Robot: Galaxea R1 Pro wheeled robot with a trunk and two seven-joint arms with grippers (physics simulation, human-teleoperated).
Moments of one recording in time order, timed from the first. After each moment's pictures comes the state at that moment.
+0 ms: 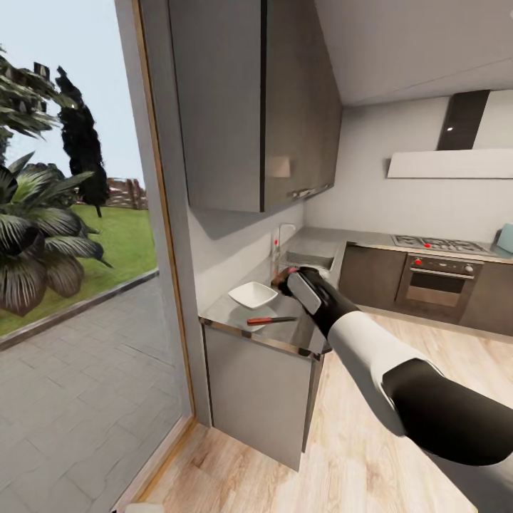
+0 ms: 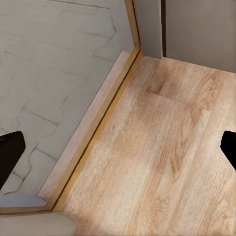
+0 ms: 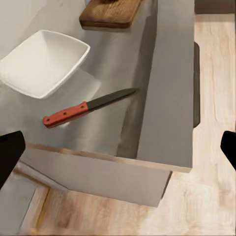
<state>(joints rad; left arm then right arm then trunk) -0.41 0.03 -0.51 0.08 0.38 -0.49 0.21 -1.24 0.17 0.37 -0.47 -0.75 0.54 -0.65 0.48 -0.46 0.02</state>
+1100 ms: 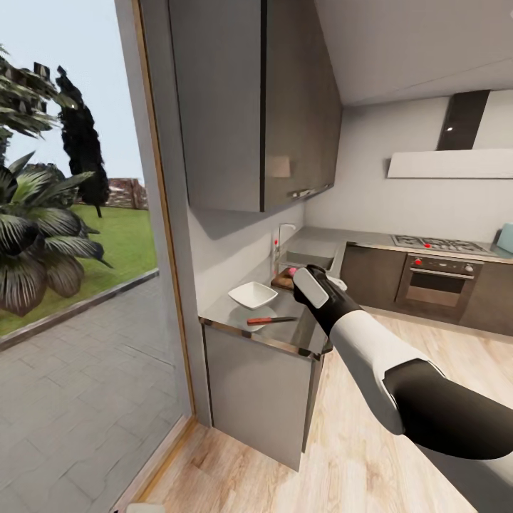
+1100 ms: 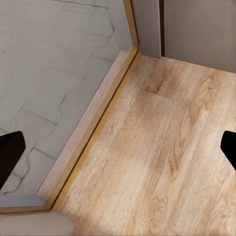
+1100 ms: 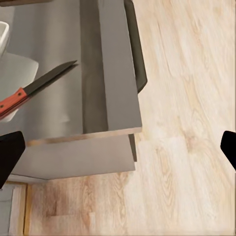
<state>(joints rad) -0.41 0.02 -0.51 0.08 0.38 -0.49 0.21 -1.24 0.17 0.27 -0.47 -0.89 0.53 -0.99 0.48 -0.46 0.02</state>
